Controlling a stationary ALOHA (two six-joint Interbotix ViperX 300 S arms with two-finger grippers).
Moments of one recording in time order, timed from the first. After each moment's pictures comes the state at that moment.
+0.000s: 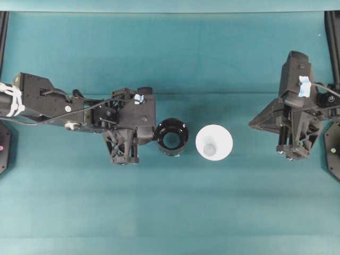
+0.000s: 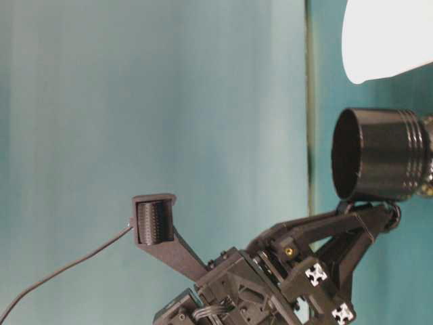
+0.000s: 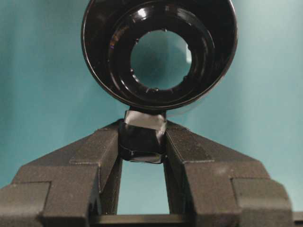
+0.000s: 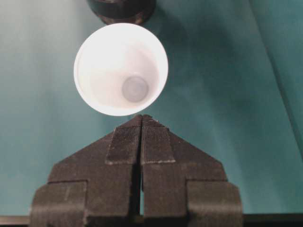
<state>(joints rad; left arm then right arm) 0.07 0.06 0.64 0.02 0.14 0.06 -0.09 -0.62 0.93 0.04 0.50 0.17</state>
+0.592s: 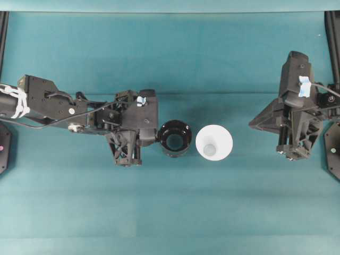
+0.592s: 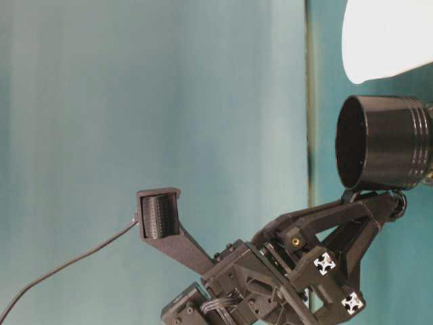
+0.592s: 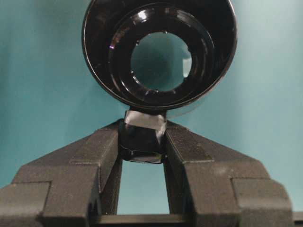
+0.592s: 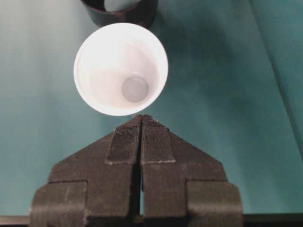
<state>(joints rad) 0.06 0.09 0.64 0.02 0.11 0.06 -0.09 -0.62 0.93 0.04 0.50 0.17</state>
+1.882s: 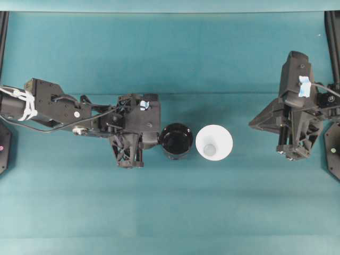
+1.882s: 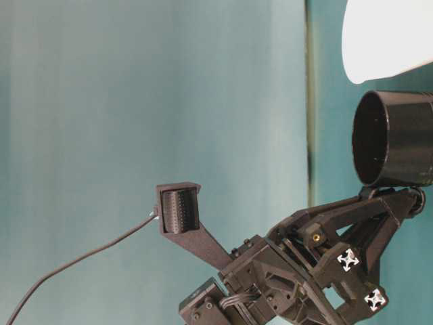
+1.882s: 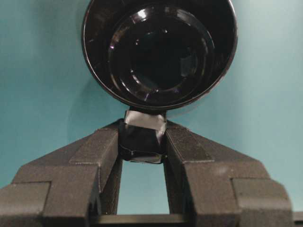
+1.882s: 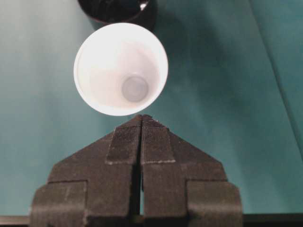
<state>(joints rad) 0.06 0.13 0.63 0.02 0.08 0.06 -0.09 -0.62 0.93 0.04 0.50 0.17</state>
